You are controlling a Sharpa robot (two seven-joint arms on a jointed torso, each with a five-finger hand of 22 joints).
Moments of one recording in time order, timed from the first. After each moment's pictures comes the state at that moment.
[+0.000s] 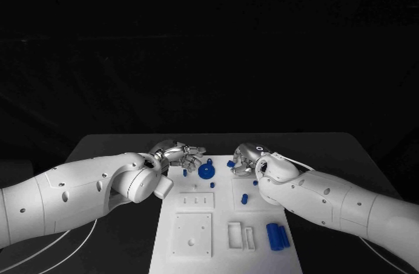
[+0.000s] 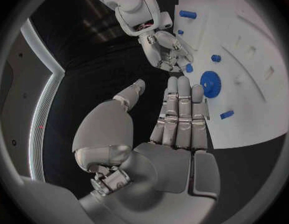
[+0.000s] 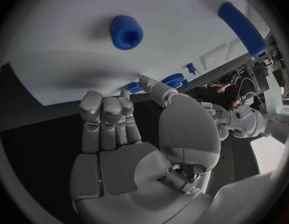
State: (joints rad) left arm 1.34 -0.75 -0.15 1.42 -0.25 -0.32 0.00; left_hand 0.95 -0.16 0.49 -0.11 0.05 0.89 0.15 0.36 0.41 1.32 0.06 0.16 0.21 1.07 0.01 0.65 0.66 0.04 0.83 -0.08 0.62 1.31; right arm 1.19 -0.41 -0.05 1.02 -1.59 -0.36 -0.34; right_hand 1.03 -0.28 0.65 -0.08 0.22 0.93 0.12 0.27 0.48 1.10 0.02 1.16 1.17 1.31 -0.10 1.24 0.97 0.16 1.24 -0.09 1.12 1.31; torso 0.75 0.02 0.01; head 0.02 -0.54
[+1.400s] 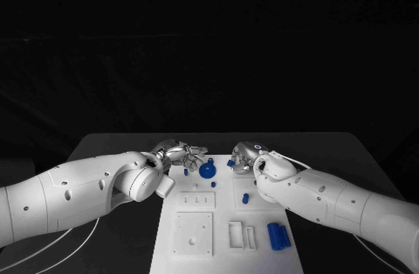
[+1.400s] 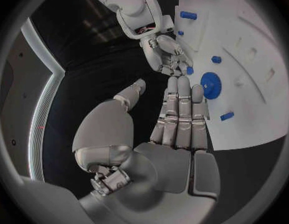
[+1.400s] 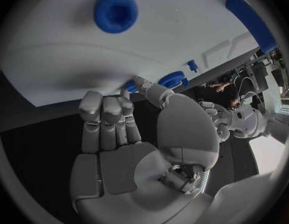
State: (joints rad) left arm 1.34 -0.74 -0.15 1.42 -0.25 -0.31 0.00; left_hand 0.95 -0.16 0.49 -0.11 0.05 0.89 0.15 0.36 0.41 1.32 0.06 0.16 0.21 1.07 0.01 0.65 0.66 0.04 0.83 -0.08 0.62 1.31; right arm 1.19 -0.37 -0.05 0.96 -1.58 -0.36 -0.31; right_hand 1.07 -0.23 0.77 -0.11 0.05 0.95 0.11 0.30 0.48 1.10 0.01 1.17 1.15 1.31 -0.10 1.24 0.97 0.16 1.24 -0.08 1.12 1.31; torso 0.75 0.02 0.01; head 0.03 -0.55
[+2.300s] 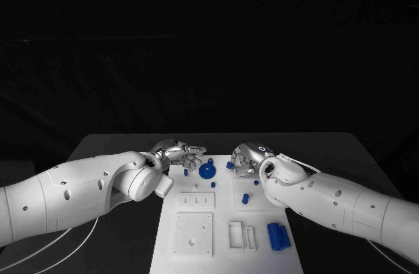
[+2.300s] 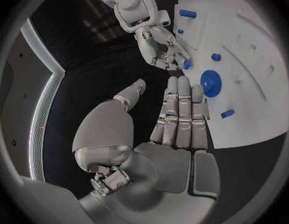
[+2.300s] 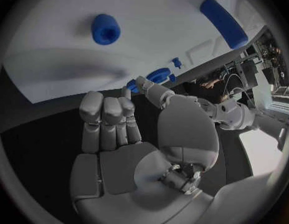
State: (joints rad) left arm 1.34 -0.75 -0.15 1.41 -0.25 -0.31 0.01; left_hand 0.95 -0.16 0.49 -0.11 0.05 0.89 0.15 0.36 0.41 1.32 0.06 0.16 0.21 1.07 0.01 0.65 0.66 0.04 0.83 -0.08 0.62 1.31; right arm 1.19 -0.47 -0.05 1.09 -1.56 -0.41 -0.22; right_hand 1.06 -0.19 0.77 -0.13 0.05 1.01 0.07 0.33 0.49 1.12 -0.02 1.18 1.16 1.31 -0.12 1.24 0.98 0.17 1.25 -0.08 1.12 1.31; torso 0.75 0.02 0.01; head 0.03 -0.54
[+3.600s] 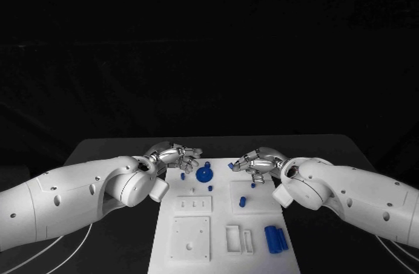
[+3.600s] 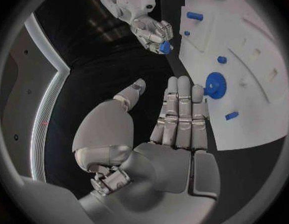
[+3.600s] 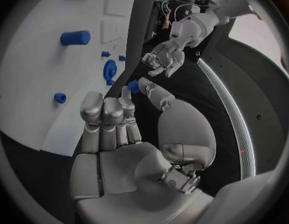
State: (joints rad) left arm 1.34 -0.77 -0.15 1.43 -0.22 -0.28 0.06; left_hand 0.95 -0.16 0.49 -0.11 0.05 0.89 0.16 0.36 0.41 1.31 0.06 0.15 0.22 1.07 0.01 0.65 0.66 0.04 0.83 -0.08 0.62 1.31; right arm 1.20 -0.72 0.02 1.36 -0.59 -0.15 -0.07; right_hand 0.96 -0.12 0.62 -0.22 0.21 1.01 0.08 0.32 0.50 1.11 -0.02 1.18 1.16 1.30 -0.13 1.25 0.99 0.18 1.24 -0.10 1.12 1.31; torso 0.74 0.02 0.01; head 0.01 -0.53
